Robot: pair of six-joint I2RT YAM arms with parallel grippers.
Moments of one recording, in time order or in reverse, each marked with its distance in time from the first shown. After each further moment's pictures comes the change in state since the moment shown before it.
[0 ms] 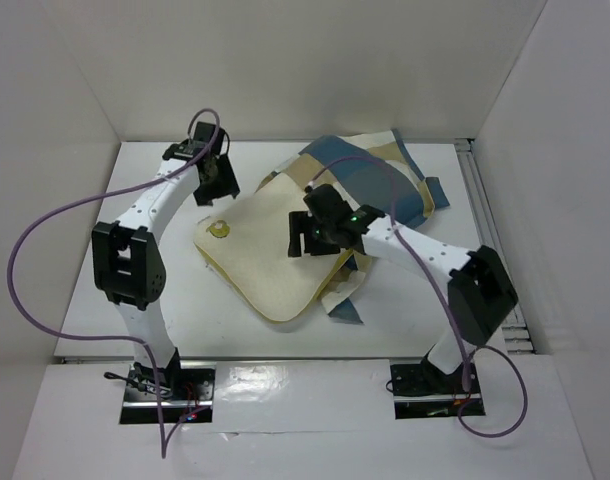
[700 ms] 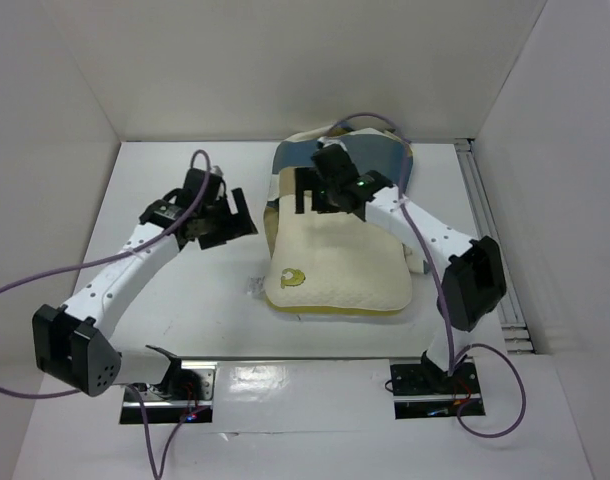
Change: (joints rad) left arm -0.233 -0.514 -0.554 0.122 0.183 -0.102; right arm -0.162 0.102 0.250 -0.098 0.150 -0.109
